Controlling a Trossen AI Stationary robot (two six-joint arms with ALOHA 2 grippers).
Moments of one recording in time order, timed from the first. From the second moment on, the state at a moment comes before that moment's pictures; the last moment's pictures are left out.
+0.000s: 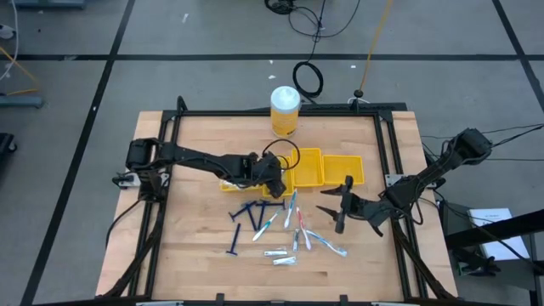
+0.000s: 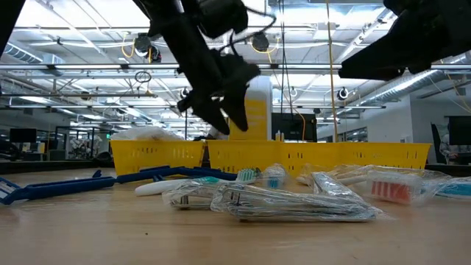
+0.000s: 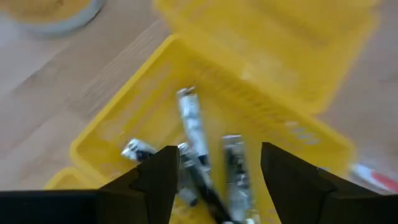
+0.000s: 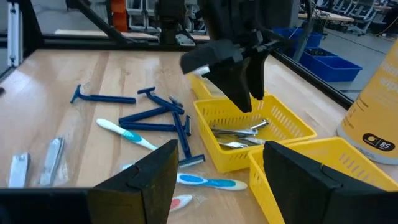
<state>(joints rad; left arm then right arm) 0.00 1.84 1.25 -0.35 -0.31 -0.57 0.58 1.14 0.36 0.43 0.81 0.21</state>
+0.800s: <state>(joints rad) -0.32 1.51 1.19 0.02 -0.31 0.05 0.51 1.62 0.83 0.06 0.26 0.08</state>
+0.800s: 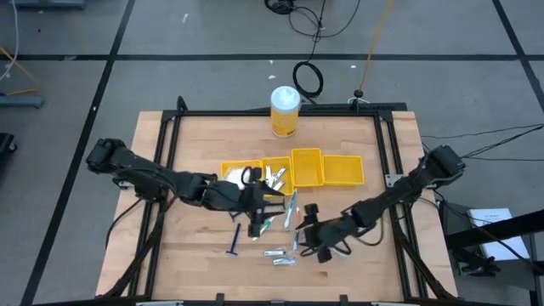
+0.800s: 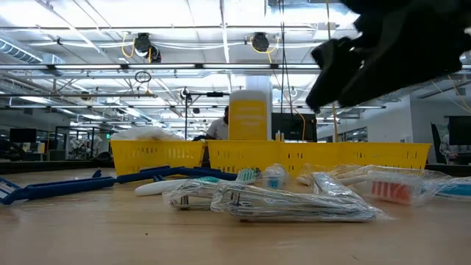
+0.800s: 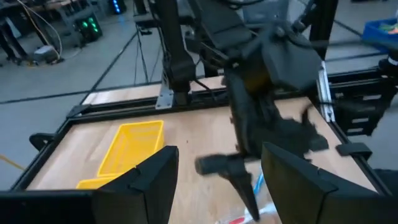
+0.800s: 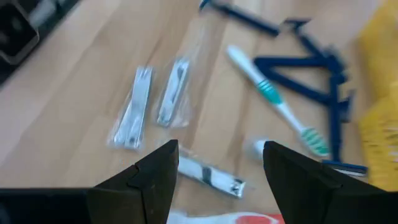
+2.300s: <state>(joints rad) -0.20 1.25 0.65 0.44 -0.32 -0.14 0.40 1.76 0.90 -0.04 0.00 -0.06</state>
